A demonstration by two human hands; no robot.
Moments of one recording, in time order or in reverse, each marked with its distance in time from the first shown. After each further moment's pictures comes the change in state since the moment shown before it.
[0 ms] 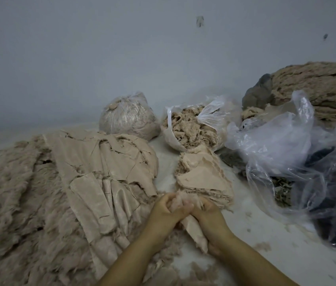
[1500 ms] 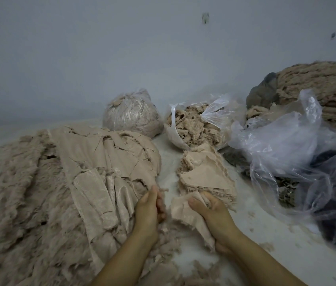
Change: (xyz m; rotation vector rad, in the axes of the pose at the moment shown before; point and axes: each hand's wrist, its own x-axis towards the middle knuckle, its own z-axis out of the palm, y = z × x) left_hand 0.004 0.005 -0.016 -0.325 0.336 -0.088; right_hand -0.001 -0.002 -0.008 -0.127 -0.071 -0.085
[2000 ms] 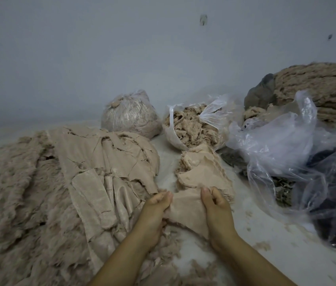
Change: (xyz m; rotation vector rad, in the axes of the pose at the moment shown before) left_hand -0.018 0.008 0.007 0.053 -0.220 -0.105; right_hand 0.007 0.010 0.000 -0.022 0.302 -0.144
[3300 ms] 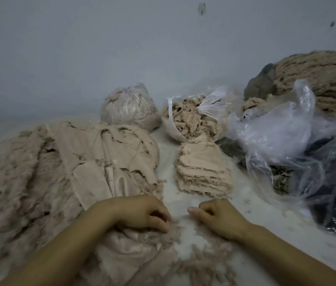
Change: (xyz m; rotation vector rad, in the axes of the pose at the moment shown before) left_hand -0.001 0.053 -0.042 1.543 -0.788 0.115; right_hand 0.001 -0.006 -0.043 -0.905 -0.583 -0.234
